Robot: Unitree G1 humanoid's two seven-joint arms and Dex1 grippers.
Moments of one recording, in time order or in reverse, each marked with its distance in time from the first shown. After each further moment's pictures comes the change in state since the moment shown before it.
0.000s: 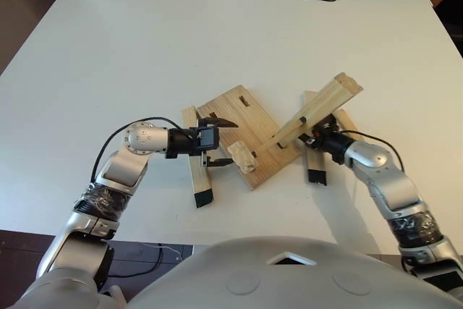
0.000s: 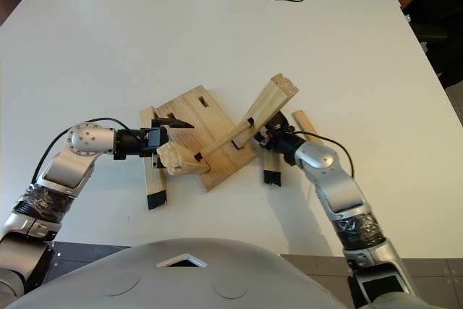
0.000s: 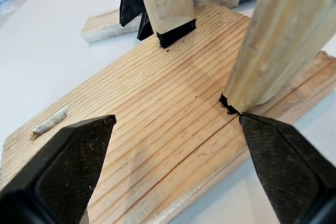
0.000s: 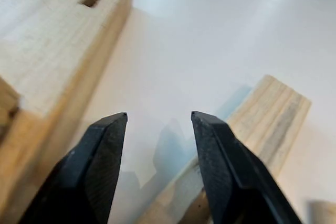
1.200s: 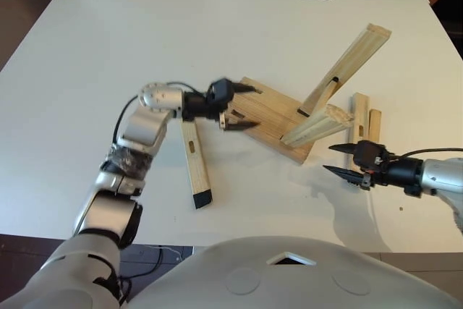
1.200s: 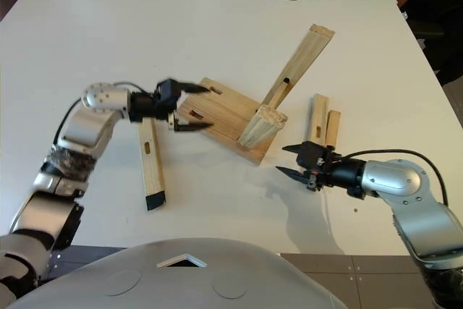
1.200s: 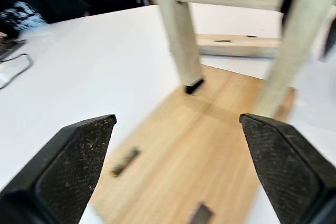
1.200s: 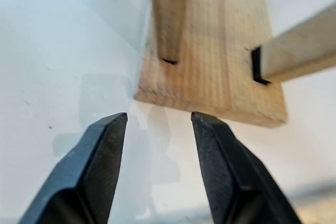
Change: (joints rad) left arm -0.431 -0.190 0.076 0.329 -0.111 0.177 0.019; right arm 0.309 -0.341 -0.201 -0.439 0.063 0.017 0.486
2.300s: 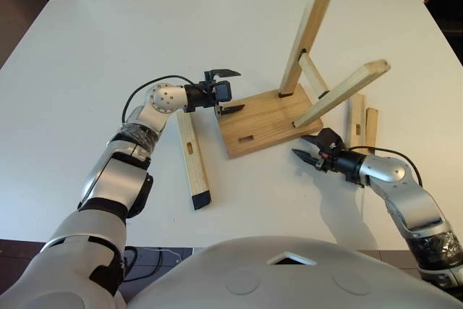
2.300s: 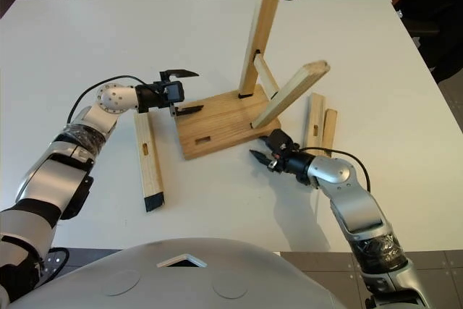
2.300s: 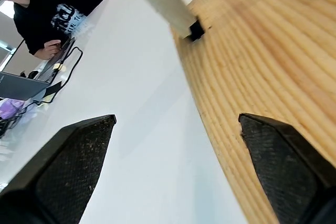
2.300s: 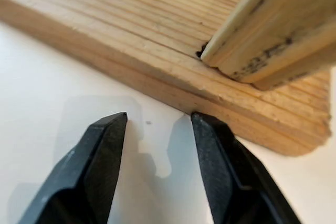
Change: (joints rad) left arm -0.037 0.008 -0.174 0.480 0.278 -0.638 0.220; right arm -0.253 0.314 0.168 0.315 -0.120 0.085 -0.297
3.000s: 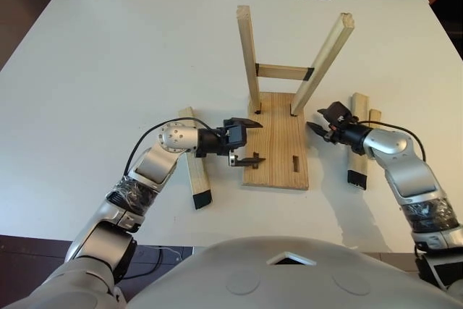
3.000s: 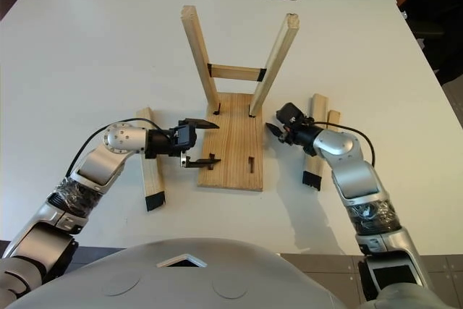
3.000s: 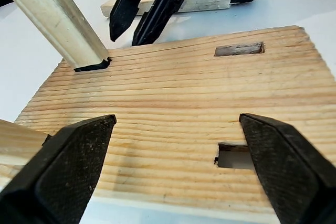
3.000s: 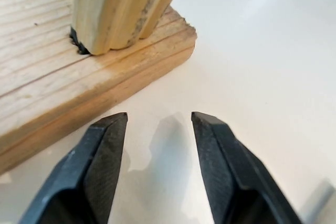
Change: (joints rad) left arm 0.400 0.062 -0.013 -0.795 -0.172 0.591 -0.137; right arm -0.097 -0.051 -0.036 0.100 -0.084 -0.040 0.009
